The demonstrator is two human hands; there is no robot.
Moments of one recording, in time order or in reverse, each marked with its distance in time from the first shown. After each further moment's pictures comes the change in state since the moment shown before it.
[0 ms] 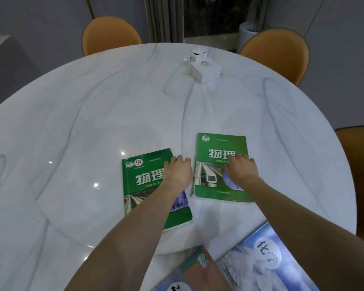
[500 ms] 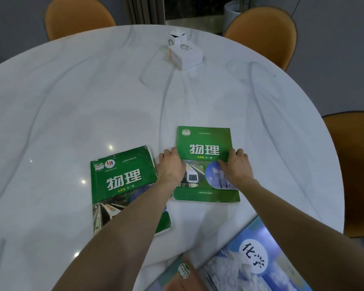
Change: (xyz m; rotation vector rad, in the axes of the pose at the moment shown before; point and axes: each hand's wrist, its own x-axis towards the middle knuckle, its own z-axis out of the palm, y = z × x) left_hand 0.046 0.043 0.030 -0.316 0.011 -0.187; right_hand 0.018 0.047 0.037 0.326 0.016 0.204
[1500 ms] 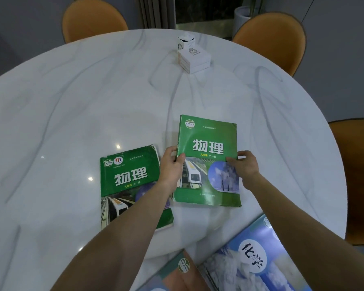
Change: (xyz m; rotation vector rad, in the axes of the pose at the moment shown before) left_hand -0.025 -0.002 -0.018 -1.135 0.029 -0.249; right_hand 0.005 0.004 -0.014 0.965 -0.054 0.427
